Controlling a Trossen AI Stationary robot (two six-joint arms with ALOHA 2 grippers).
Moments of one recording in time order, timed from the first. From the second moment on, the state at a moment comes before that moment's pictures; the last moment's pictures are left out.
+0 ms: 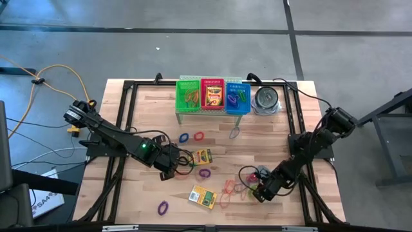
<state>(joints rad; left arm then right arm) -0.46 1.45 1.14 -0.98 -0.31 -0.73 0.76 1.61 0.75 -0.41 -0.01 1.63</state>
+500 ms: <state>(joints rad) -0.46 1.45 1.14 -0.98 -0.31 -0.73 0.72 1.61 0.75 -0.40 -0.05 1.61</state>
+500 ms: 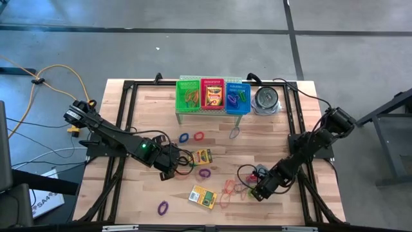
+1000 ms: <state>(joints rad) -0.46 1.45 1.14 -0.92 -0.32 -0.71 0.81 1.49 0.75 -0.38 0.23 1.62</state>
